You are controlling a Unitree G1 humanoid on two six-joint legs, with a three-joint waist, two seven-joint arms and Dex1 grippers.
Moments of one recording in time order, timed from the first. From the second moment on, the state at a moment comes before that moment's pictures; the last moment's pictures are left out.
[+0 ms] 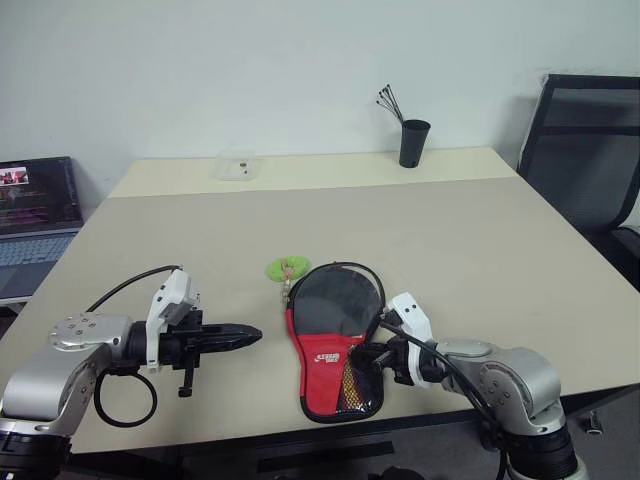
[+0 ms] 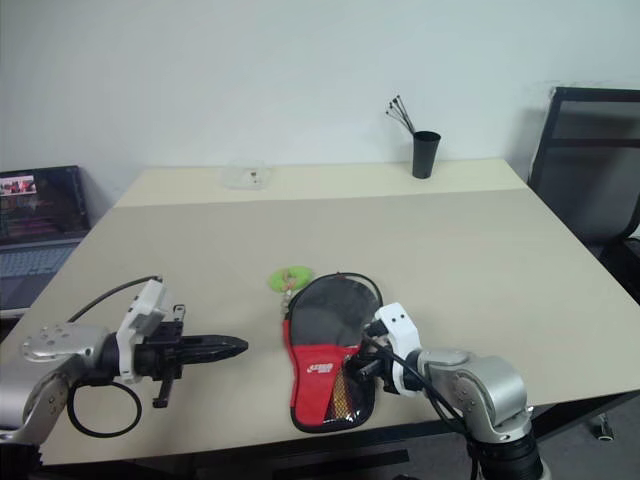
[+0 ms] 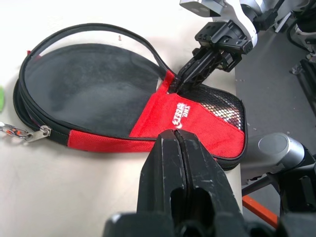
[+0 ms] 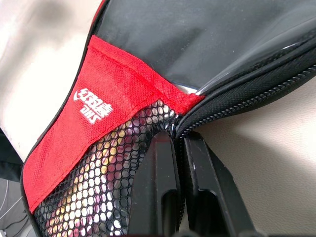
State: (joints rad) left arm -0.16 0.92 0.20 -0.15 -0.61 0.49 -1.32; right arm -0.37 -0.20 0.10 -0.47 0.44 1.42 0.39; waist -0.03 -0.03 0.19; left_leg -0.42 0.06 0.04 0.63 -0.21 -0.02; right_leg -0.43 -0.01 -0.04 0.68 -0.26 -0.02
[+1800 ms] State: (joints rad) left arm -0.63 0.65 0.07 0.42 -0.30 0.35 -0.88; right arm -0.53 -0.25 0.36 -0.22 0.32 0.86 0.55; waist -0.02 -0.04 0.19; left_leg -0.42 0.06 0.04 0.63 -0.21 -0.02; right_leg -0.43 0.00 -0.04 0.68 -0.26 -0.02
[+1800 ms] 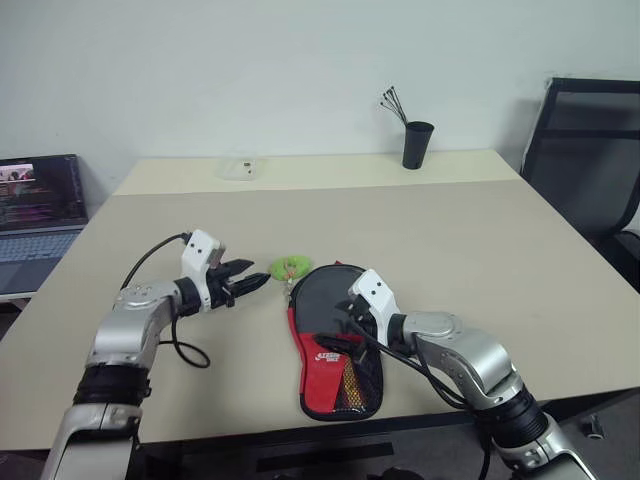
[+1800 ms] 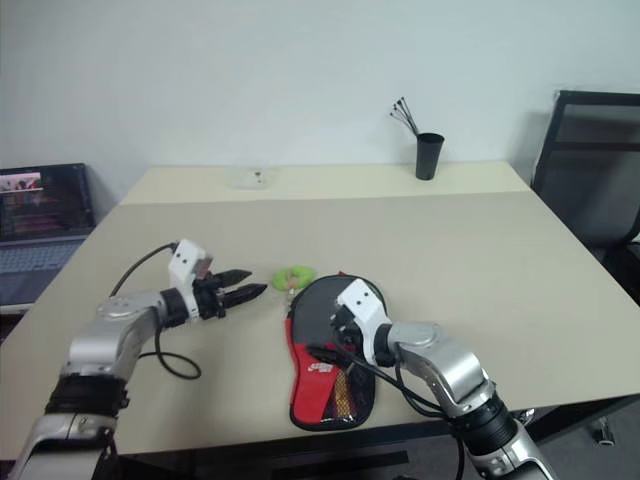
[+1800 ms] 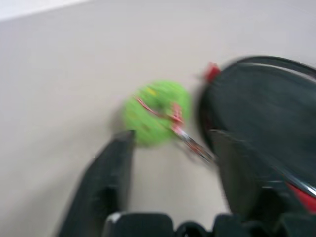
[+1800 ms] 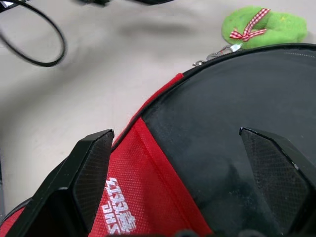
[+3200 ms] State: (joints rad) left arm -1.00 0.43 0.06 1.12 -0.11 0.23 -0.80; right arm -0.53 -0.20 0.33 -0.15 0.24 0.79 0.46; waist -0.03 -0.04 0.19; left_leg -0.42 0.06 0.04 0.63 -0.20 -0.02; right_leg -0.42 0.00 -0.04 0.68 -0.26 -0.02
